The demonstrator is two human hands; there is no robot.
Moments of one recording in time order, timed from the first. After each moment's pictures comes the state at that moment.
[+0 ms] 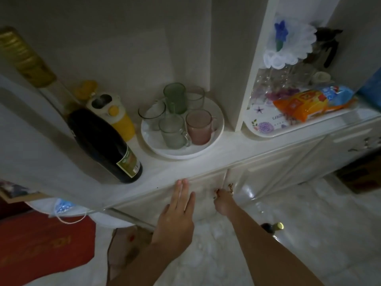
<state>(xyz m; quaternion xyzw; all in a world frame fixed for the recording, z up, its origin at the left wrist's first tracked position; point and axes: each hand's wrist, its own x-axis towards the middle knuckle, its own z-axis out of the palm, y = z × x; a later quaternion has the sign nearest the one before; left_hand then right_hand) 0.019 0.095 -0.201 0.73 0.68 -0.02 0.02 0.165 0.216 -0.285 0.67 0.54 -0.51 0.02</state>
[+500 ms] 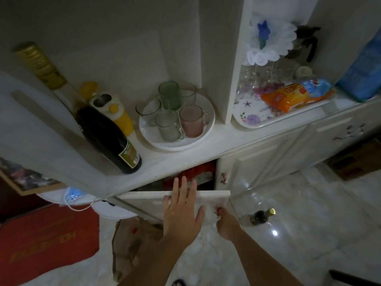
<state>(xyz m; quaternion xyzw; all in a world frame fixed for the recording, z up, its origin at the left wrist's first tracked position) 0.058 0.077 -0.189 0.65 0.75 0.00 0.07 0.202 0.112 -0.273 0.66 0.55 -0.50 0.06</state>
